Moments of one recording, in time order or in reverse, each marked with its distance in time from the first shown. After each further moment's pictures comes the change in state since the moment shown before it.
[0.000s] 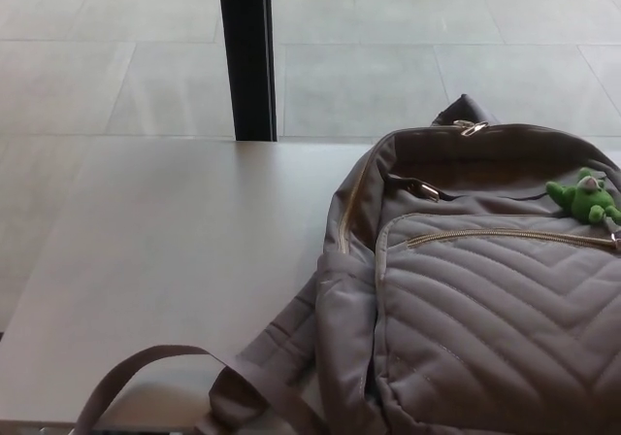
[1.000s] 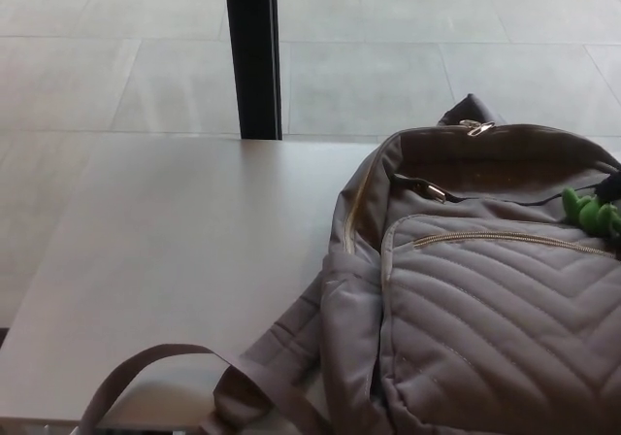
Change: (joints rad) left_arm -0.006 0.015 -0.016 0.014 0.002 -0.017 -0.021; right_arm -0.211 0.140 0.353 0.224 -0.265 0.091 -0.090
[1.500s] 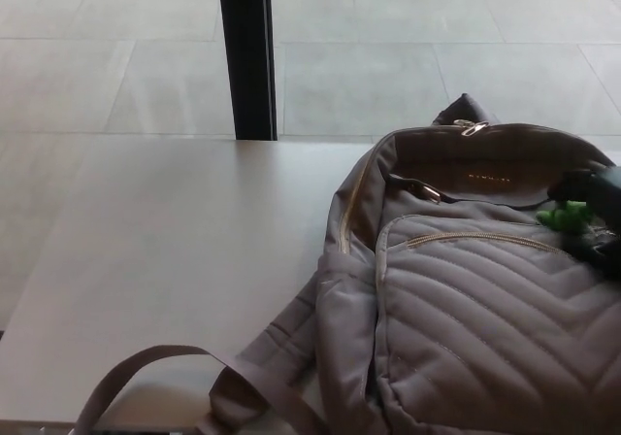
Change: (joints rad) left_arm 0.003 0.009 -0.031 -0.021 0.004 0.000 -0.008; right_arm -0.031 0.073 0.134 -0.081 -0.146 0.066 -0.014
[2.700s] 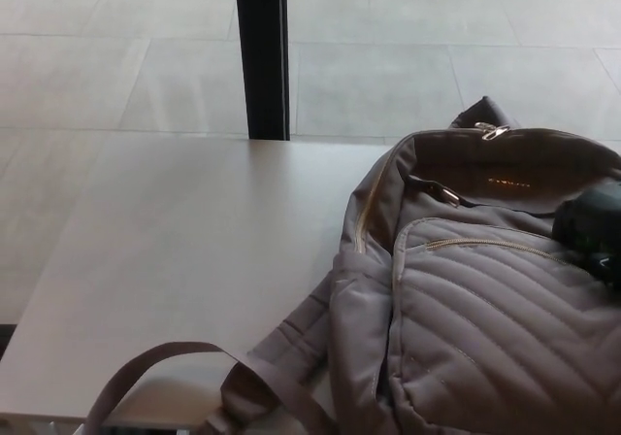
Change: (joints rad) left_arm -0.009 0.006 -0.047 0.039 0.013 -0.006 -0.034; right_arm -0.020 -0.025 0.108 -0.017 -0.177 0.037 0.139
